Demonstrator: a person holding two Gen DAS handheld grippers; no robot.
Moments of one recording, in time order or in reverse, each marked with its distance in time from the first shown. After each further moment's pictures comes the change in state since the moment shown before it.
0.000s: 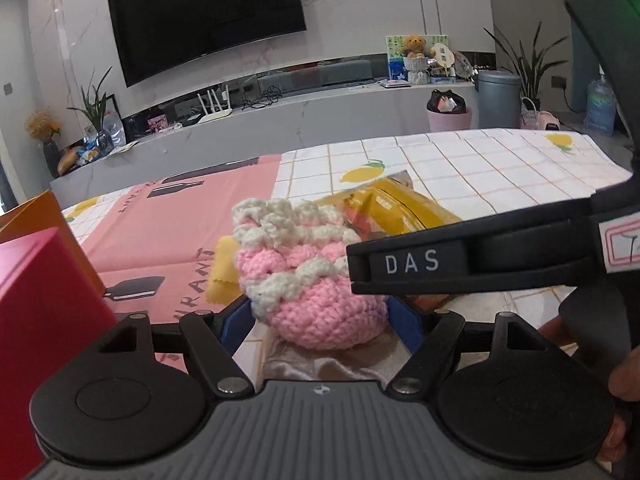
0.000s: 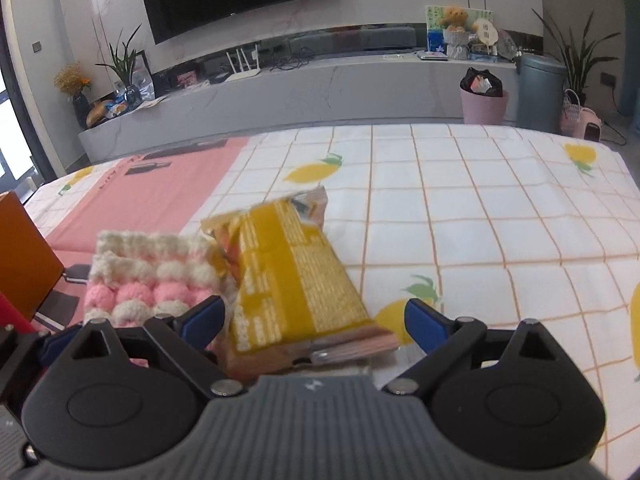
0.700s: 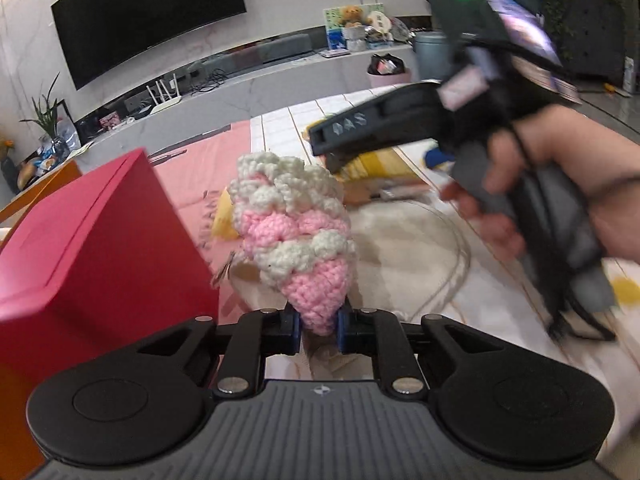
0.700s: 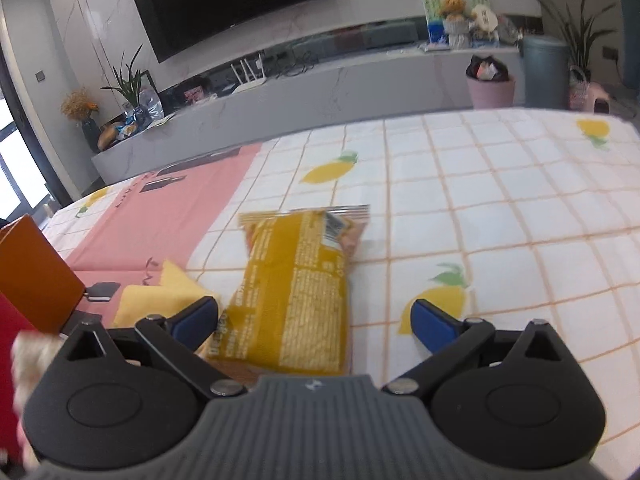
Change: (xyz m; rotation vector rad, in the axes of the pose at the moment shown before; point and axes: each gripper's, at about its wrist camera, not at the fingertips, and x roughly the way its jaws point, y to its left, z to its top) left arm -0.075 0.040 -0.045 0.153 0.086 -0.139; right arm 0.004 0.006 -0.002 0.092 0.013 0.098
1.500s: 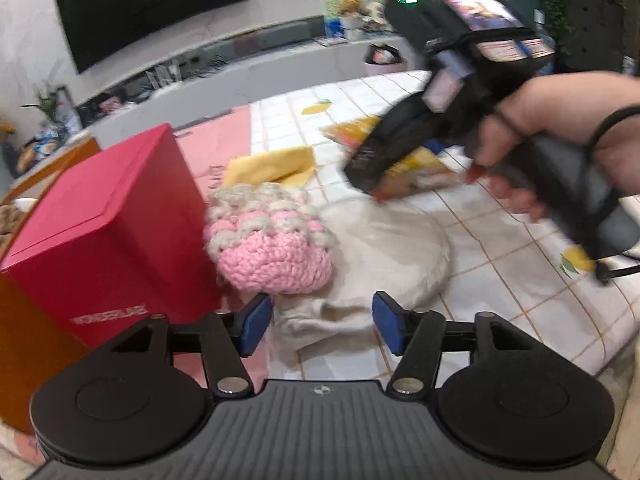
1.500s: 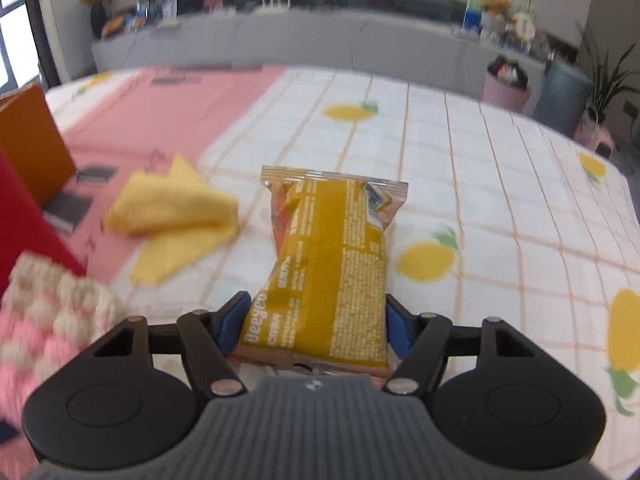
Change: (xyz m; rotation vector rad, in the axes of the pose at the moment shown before) left arm -0.025 0.003 -0.009 -0.038 0.028 0.015; right arm -0.025 0.026 -0.012 -0.287 0.255 -0.138
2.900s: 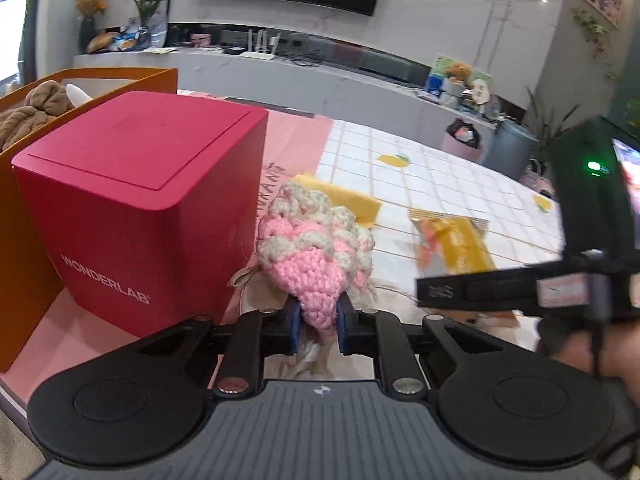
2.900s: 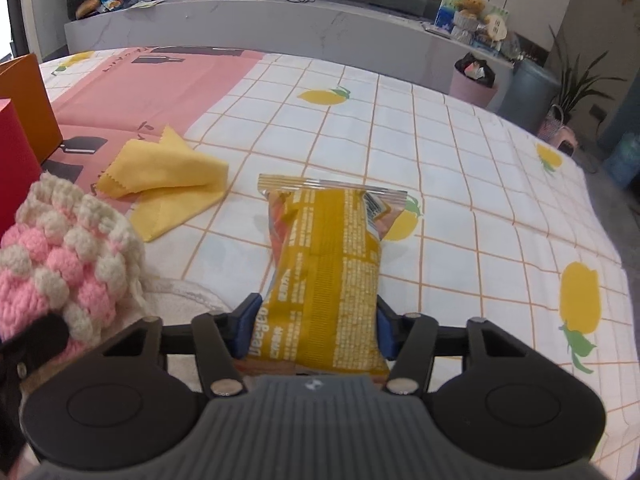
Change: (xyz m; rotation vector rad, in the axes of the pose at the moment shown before) left arm 0.011 0.048 0.015 -0.503 -0.056 -0.025; right arm -0.023 0.029 -0.019 -0.010 -0.046 -0.152
